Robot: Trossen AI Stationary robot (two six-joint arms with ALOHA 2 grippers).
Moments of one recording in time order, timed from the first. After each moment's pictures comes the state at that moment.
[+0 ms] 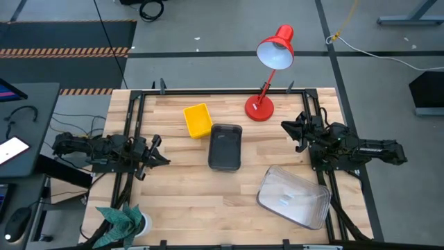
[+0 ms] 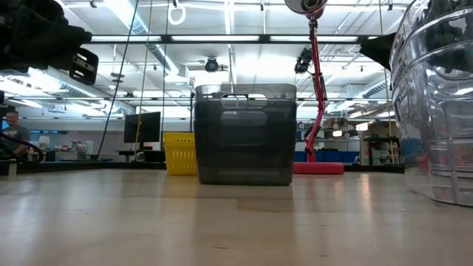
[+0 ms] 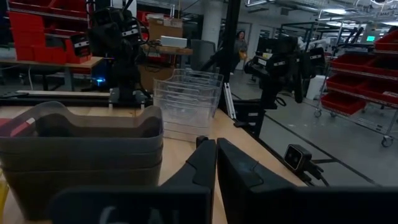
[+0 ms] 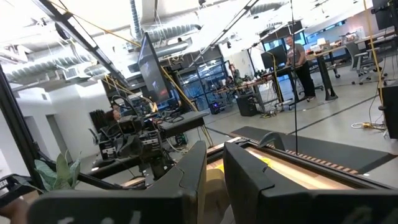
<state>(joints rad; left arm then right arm) -0.17 0.01 0.01 0.07 0.10 -0.12 -0.15 0.06 0.01 0.31 0.16 0.29</state>
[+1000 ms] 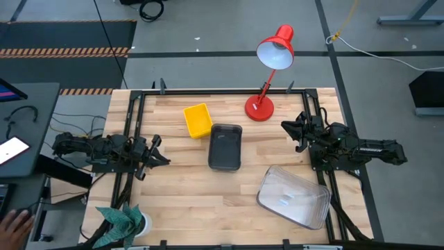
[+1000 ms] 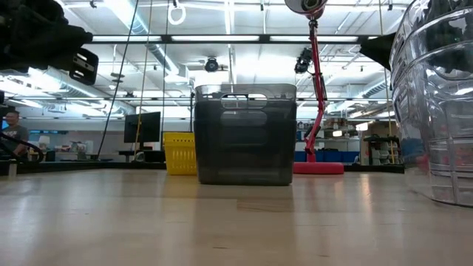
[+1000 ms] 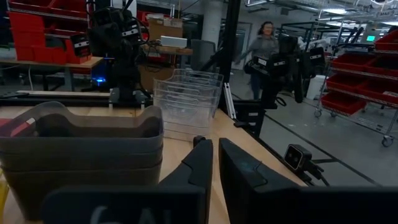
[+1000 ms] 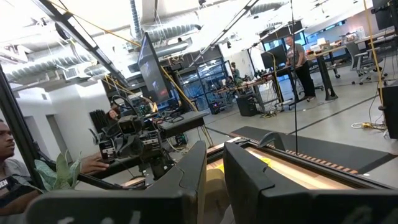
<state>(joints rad) -0.17 0.01 0.01 0.07 0.10 -0.12 -0.15 0.06 0.01 0.31 0.16 0.29</state>
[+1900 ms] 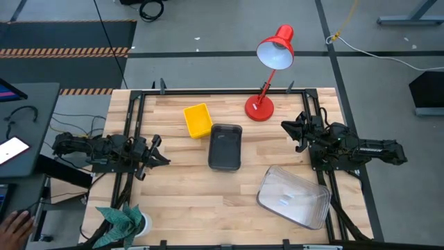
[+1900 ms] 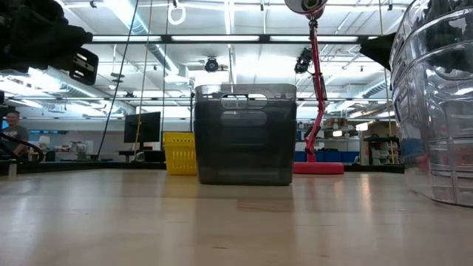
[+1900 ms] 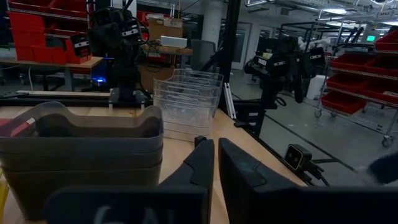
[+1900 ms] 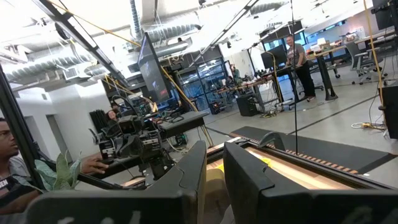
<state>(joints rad) -0.17 0.01 0.01 0.07 0.10 -0.12 -0.15 0.06 0.01 0.31 0.16 0.29</state>
